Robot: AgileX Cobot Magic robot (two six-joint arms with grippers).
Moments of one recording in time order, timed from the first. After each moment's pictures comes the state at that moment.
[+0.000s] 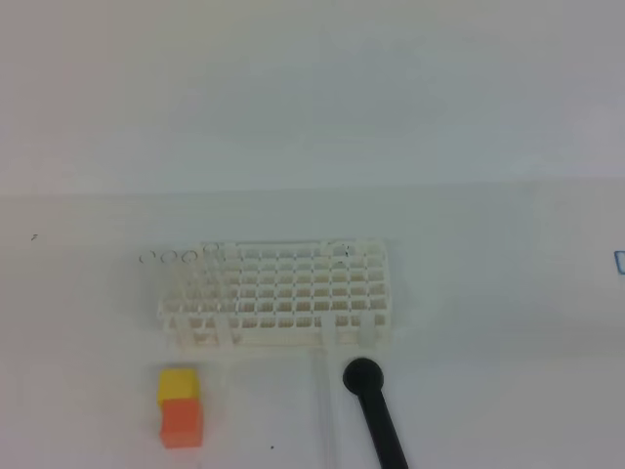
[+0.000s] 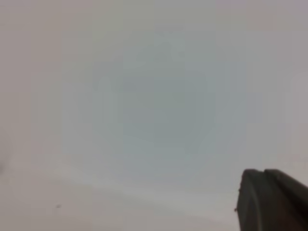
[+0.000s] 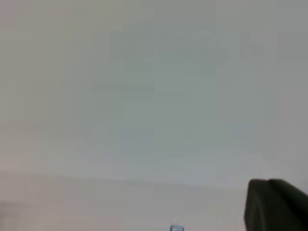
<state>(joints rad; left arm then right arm) -0.03 0.22 -0.49 0.02 0.21 -0.24 0.00 0.15 -0.37 -0.05 0.26 -0.08</state>
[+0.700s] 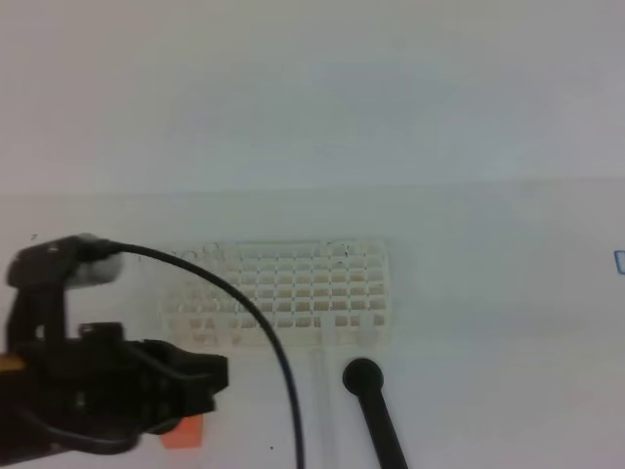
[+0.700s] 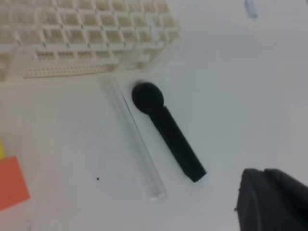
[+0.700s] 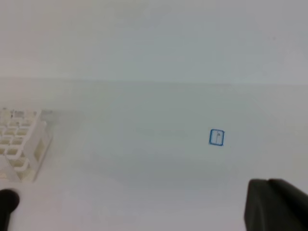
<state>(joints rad) -0.37 0.91 -0.64 -0.55 0.52 0.21 0.00 0.42 -0.69 0.09 0.72 -0.10</state>
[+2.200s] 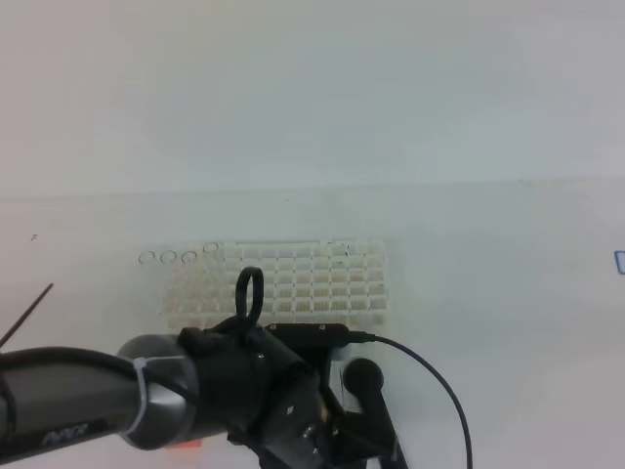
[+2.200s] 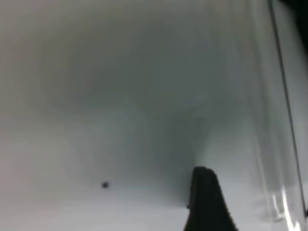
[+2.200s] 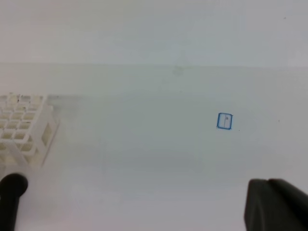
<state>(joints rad) -0.88 1.79 -0.94 0.05 0.43 -0.59 0.00 0.42 -0.68 0.11 0.76 -0.10</state>
